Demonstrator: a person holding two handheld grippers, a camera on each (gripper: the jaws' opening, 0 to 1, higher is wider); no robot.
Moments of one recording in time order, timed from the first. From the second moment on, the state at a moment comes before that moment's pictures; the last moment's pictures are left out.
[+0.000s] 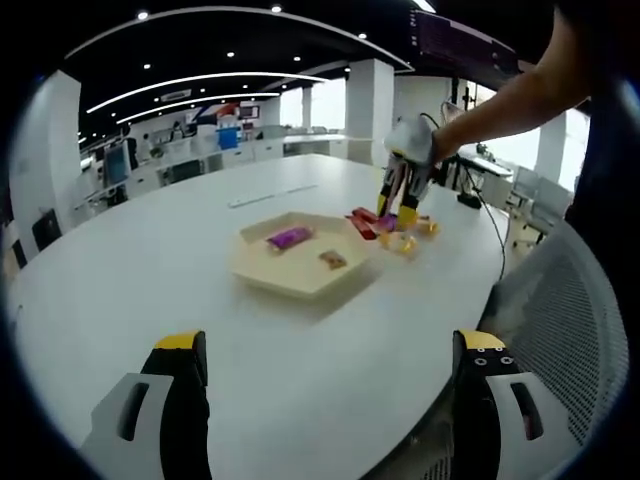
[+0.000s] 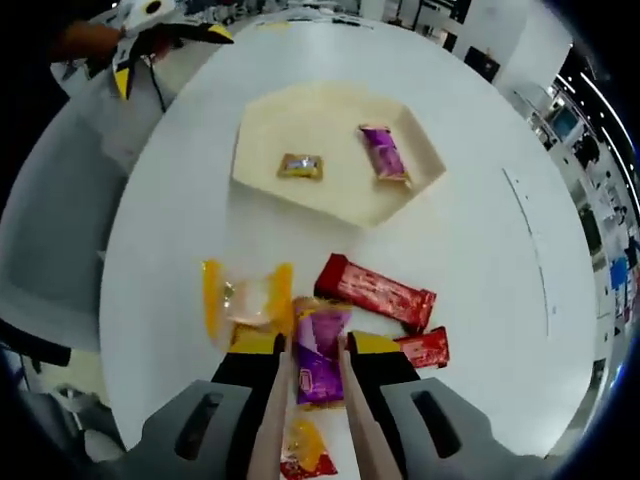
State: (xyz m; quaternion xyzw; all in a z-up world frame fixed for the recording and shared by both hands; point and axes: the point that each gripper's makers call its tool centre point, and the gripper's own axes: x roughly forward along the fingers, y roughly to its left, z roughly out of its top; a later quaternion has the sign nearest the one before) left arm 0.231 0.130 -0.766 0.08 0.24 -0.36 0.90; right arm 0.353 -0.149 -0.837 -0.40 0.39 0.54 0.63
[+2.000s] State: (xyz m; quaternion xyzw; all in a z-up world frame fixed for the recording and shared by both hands) left arm 0.232 0.129 -0.762 0.08 0.23 -0.36 0.90; right arm 0.377 -0.138 -0.806 -0.35 0.42 0.48 0.69
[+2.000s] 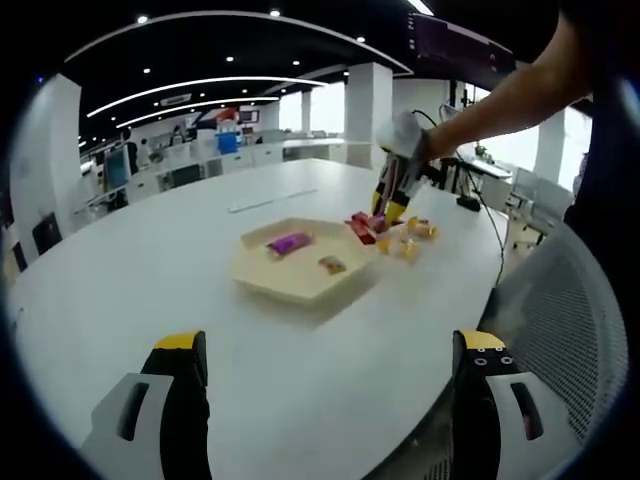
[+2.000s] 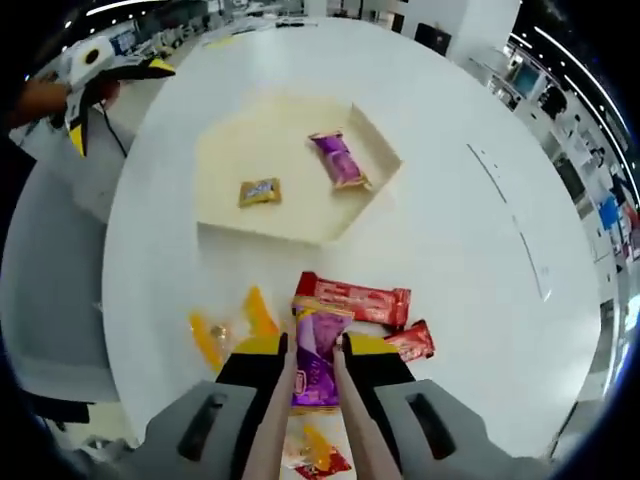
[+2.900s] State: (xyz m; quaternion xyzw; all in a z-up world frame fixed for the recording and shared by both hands) left arm 0.231 0.124 -0.753 0.08 0.21 -0.37 0.90; right arm 0.399 -0.139 -0.702 -0.35 0.40 0.46 0.71
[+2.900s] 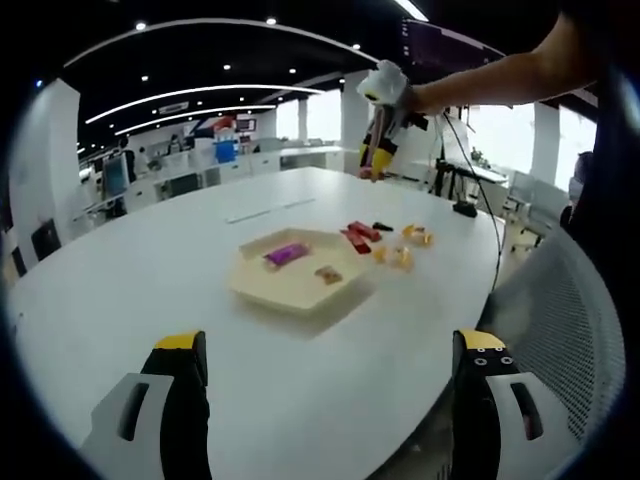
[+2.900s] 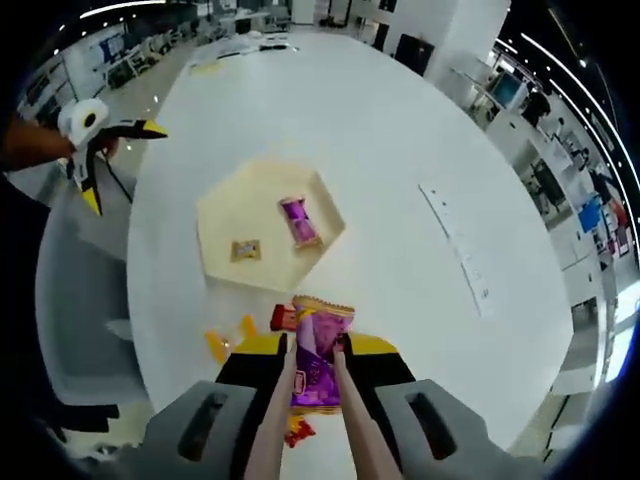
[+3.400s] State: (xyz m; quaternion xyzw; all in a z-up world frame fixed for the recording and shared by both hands) left arm 0.233 0.126 -0.748 0.08 0.20 -0.36 0.91; right arm 0.395 -0.136 -0.693 -0.35 0.40 0.45 0.71
